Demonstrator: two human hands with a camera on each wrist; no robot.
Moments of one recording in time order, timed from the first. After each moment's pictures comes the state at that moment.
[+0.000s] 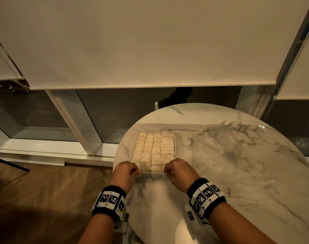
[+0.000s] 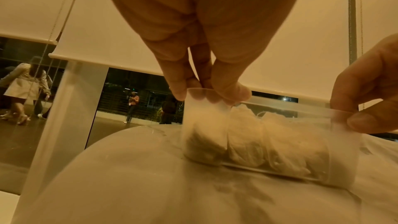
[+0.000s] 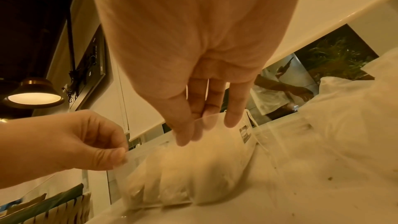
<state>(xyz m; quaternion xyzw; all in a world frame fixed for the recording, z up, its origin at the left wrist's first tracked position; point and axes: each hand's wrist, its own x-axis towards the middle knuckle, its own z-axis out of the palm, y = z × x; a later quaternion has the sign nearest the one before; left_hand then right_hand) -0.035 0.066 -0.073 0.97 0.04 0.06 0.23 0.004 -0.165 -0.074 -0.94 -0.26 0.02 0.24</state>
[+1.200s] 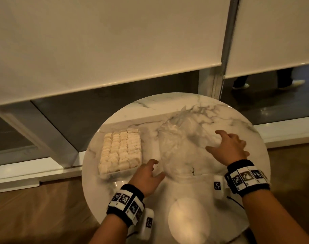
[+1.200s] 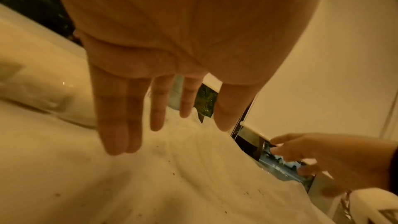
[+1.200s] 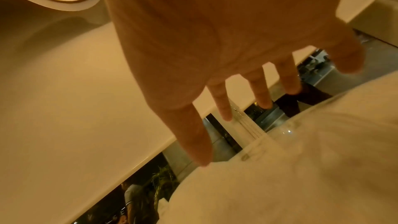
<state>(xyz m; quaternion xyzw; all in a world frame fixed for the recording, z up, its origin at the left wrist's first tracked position) -0.045 -0.100 -0.066 0.94 -0.04 -0.16 0.31 -0.011 -0.393 -0.056 -0.93 0.25 0.03 0.25</state>
